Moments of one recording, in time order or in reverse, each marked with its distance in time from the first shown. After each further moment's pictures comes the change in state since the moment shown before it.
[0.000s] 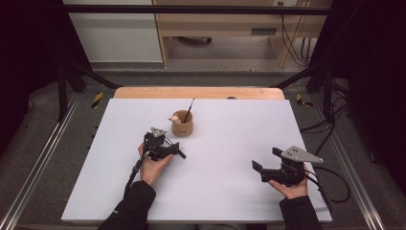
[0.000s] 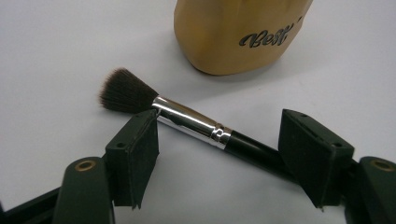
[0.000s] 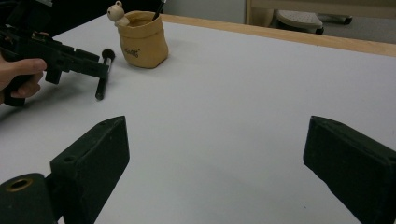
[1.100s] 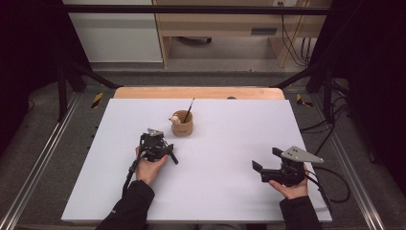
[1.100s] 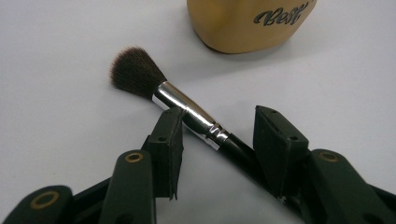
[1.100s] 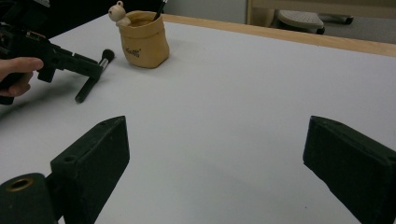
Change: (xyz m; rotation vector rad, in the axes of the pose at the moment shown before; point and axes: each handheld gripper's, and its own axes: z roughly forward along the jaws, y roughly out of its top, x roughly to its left) left arm 0.008 -0.001 -0.009 0.070 -0.011 -0.032; right arm 0.000 0.000 -0.001 -0.001 0.005 -0.002
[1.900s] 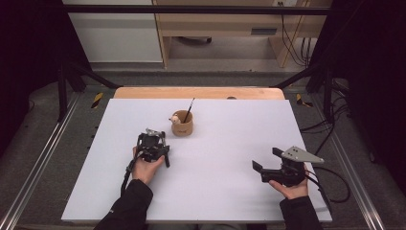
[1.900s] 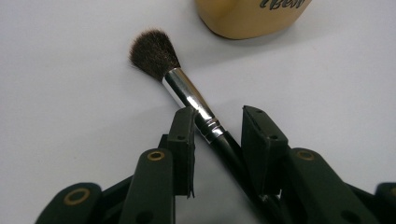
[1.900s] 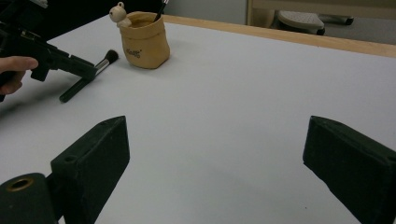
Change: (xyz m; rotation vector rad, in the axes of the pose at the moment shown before) left arm 0.006 0.001 -0.008 0.058 0.000 0.042; right arm 0.000 0.000 0.000 -0.004 -0.001 -0.003
